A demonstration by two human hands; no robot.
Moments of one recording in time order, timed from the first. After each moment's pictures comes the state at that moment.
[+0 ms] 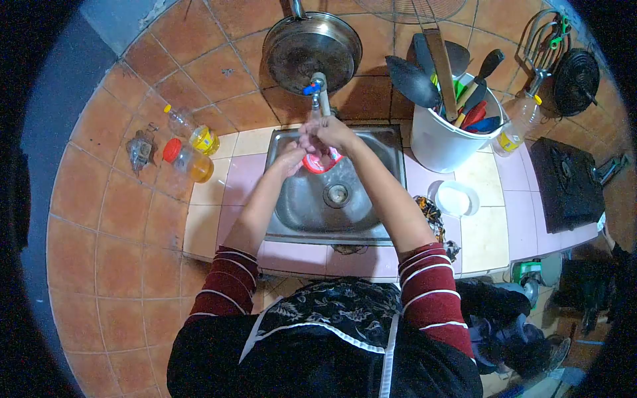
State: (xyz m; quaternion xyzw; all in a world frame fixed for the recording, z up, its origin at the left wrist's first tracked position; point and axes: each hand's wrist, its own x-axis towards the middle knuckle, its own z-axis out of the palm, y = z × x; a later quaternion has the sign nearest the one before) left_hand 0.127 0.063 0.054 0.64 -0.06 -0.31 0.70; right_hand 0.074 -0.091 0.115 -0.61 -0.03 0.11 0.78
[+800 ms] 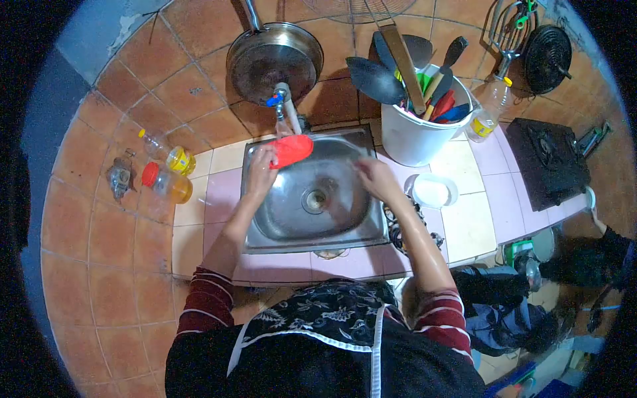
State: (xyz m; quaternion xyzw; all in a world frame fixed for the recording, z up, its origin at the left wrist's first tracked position) left_hand 0.116 0.080 0.057 0.80 -0.47 0.22 0.31; right_hand -0.080 -0.179 0.076 -0.91 0.06 -0.12 0.39
